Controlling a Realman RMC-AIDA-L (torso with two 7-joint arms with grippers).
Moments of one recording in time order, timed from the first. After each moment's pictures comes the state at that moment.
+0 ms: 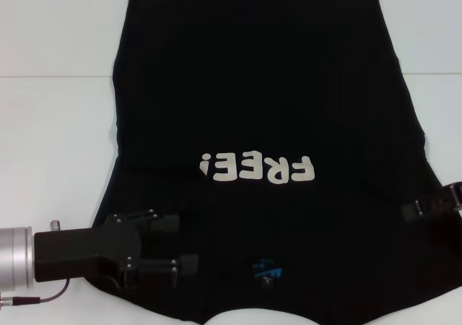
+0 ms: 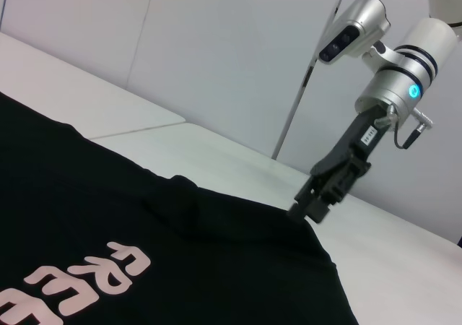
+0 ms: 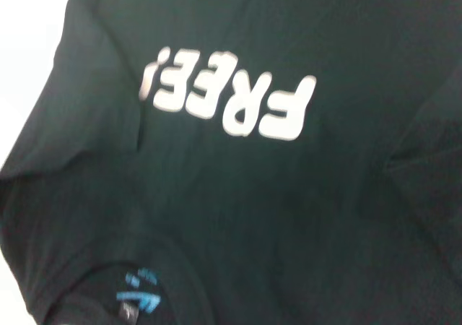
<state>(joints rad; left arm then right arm) -0.44 -2.14 0.55 0.72 2.15 1.74 -1.37 0.70 1.95 -0.65 -0.85 -2.58 -1.68 2.36</state>
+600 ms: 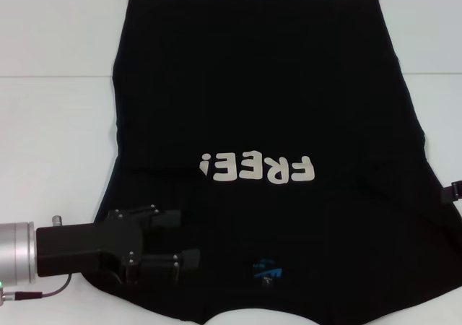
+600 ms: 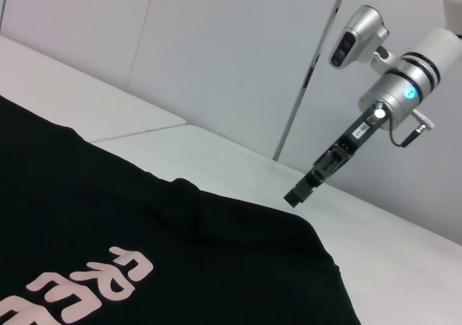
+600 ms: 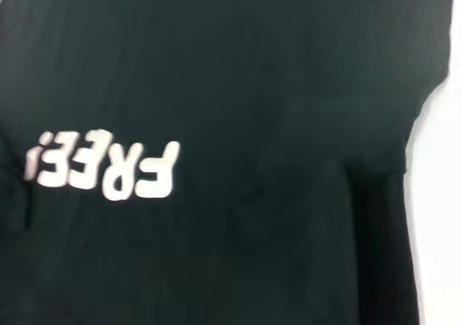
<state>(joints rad) -0.45 -2.14 0.55 0.72 2.15 1.73 -1.37 0.65 1.92 -0.60 -0.86 -2.61 -1.58 2.43</state>
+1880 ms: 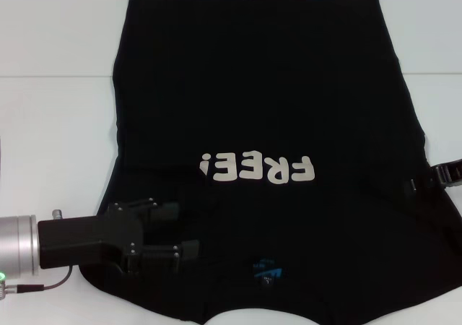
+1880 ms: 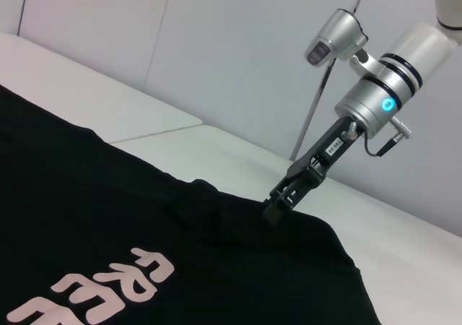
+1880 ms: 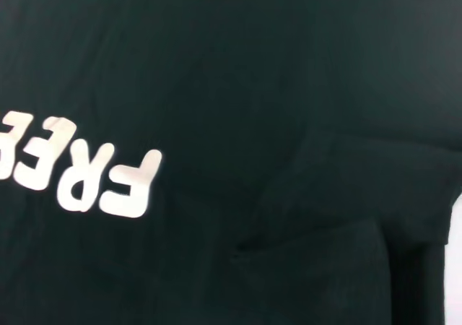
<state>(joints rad) -0.45 -2.14 0.55 0.72 2.14 1.69 -1.38 0.76 1.96 -0.76 -0.74 -2.68 -1.33 2.43</state>
